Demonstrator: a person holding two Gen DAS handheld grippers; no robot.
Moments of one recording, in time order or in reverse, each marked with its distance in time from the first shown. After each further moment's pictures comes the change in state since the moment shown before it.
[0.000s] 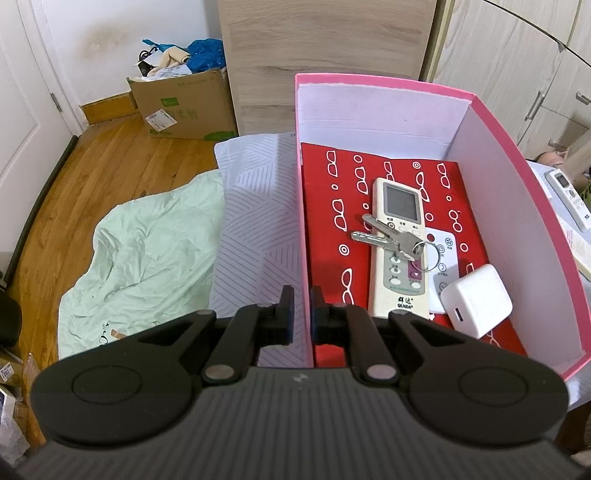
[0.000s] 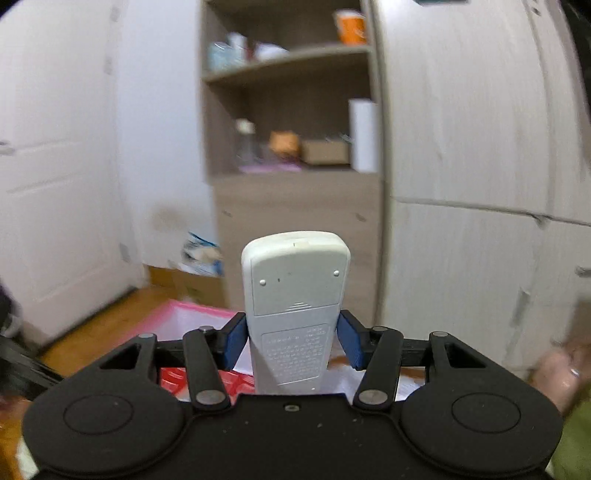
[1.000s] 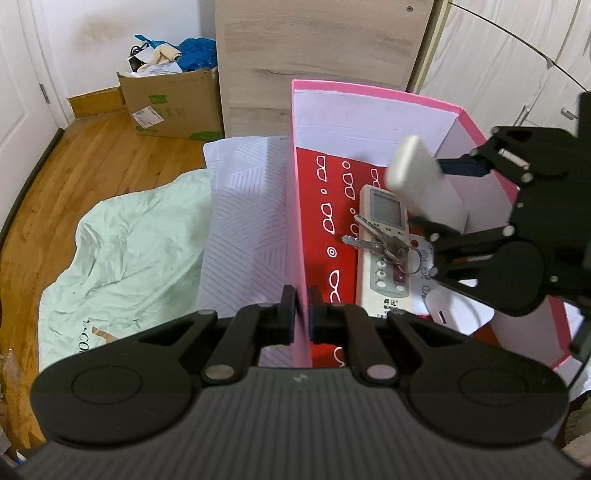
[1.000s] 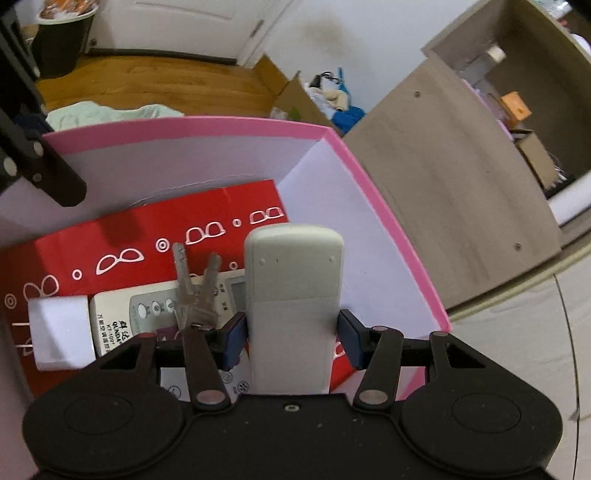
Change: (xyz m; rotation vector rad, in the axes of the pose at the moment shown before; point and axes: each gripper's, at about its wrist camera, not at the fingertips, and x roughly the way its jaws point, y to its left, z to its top) left arm -0.005 0.009 -0.002 -0.032 -0.013 -0.079; right arm 0.169 0.134 -0.067 -0.853 0.501 0.048
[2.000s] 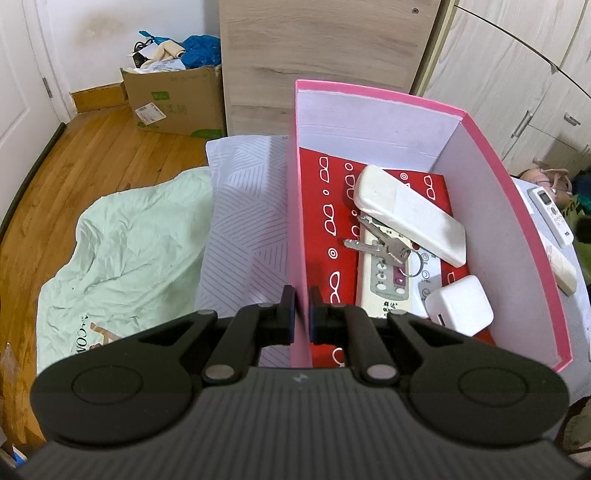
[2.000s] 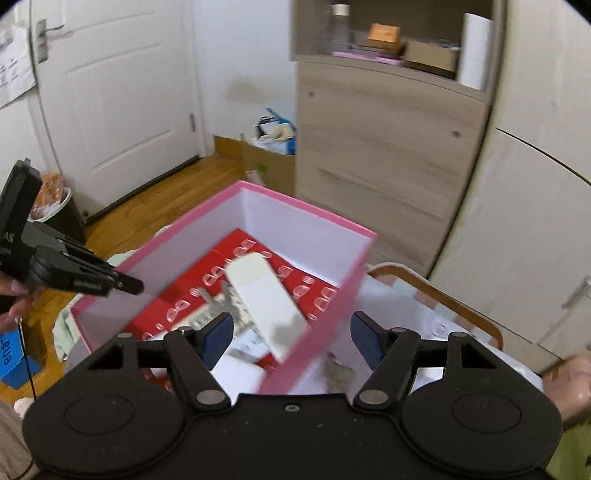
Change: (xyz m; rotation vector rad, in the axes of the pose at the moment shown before) left arm 0.002 0.000 0.001 -0.022 0.003 0.005; right arm -0.122 -0.094 -0.107 0.620 -0.160 0.236
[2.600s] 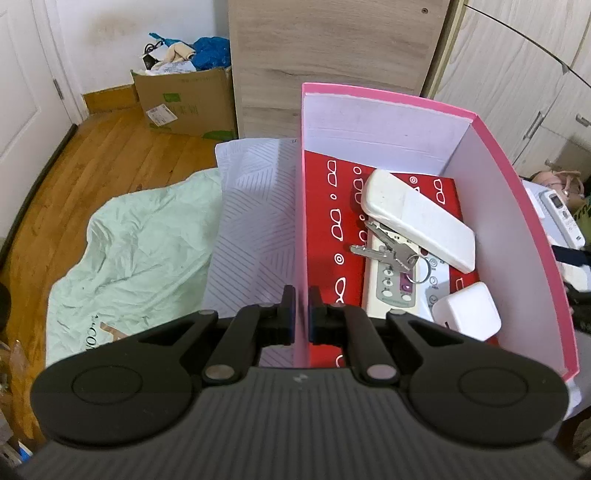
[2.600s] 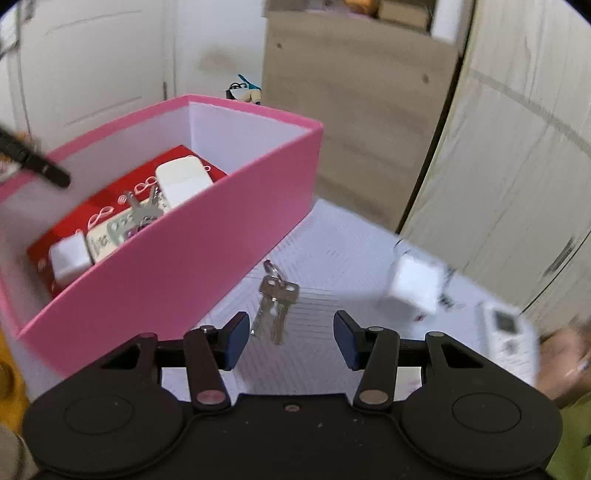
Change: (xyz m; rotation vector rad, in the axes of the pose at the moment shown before) left arm 0.000 -0.007 0.004 0.001 -0.004 0.049; right arm 0.068 -0.045 -0.087 -0.008 0.029 -0.078
